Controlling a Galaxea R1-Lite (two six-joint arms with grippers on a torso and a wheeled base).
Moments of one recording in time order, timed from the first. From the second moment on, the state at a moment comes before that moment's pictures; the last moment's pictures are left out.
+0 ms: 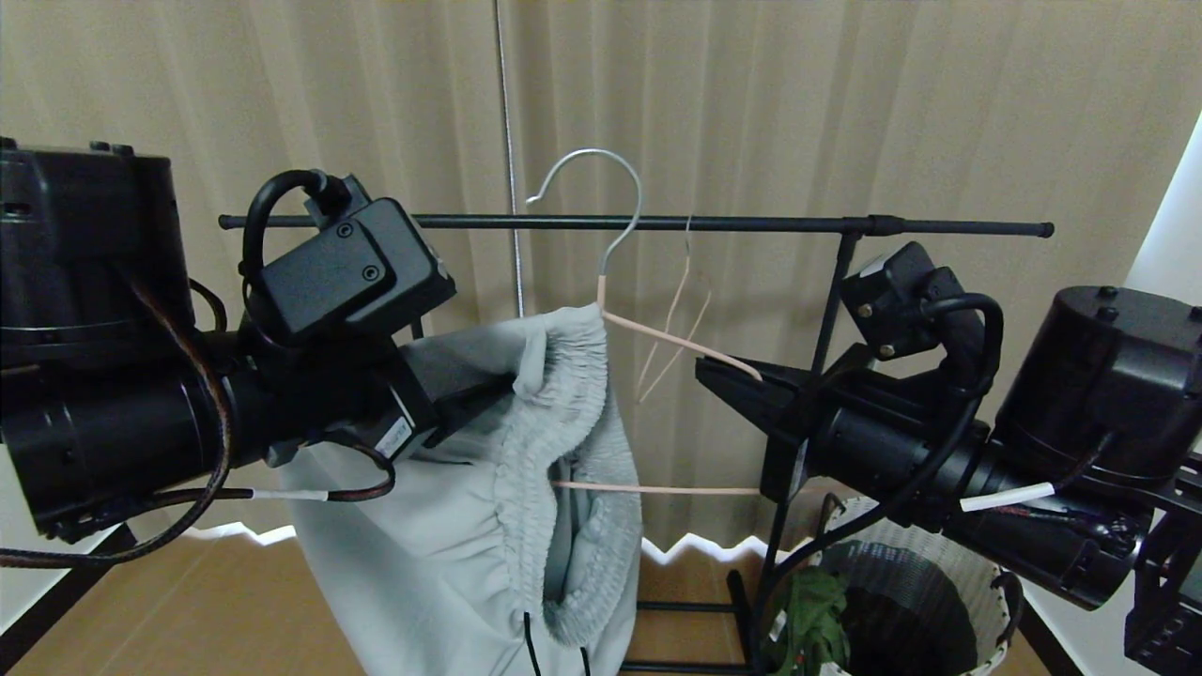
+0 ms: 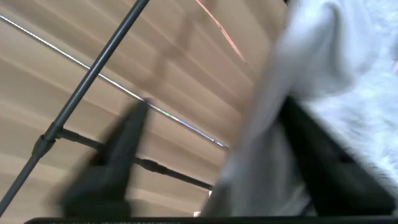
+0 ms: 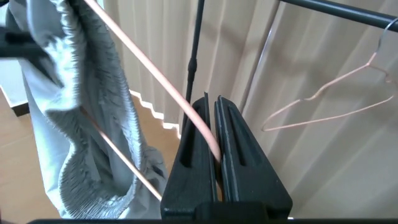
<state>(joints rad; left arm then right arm) -0.56 1.42 -0.90 -0.27 -0.02 0.72 0.75 1.61 -0.68 -0.88 -0.01 -0.01</state>
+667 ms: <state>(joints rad) -0.54 1.41 -0.87 -0.28 -0.01 0.71 0.75 1.61 -0.68 -0.88 -0.01 -0.01</state>
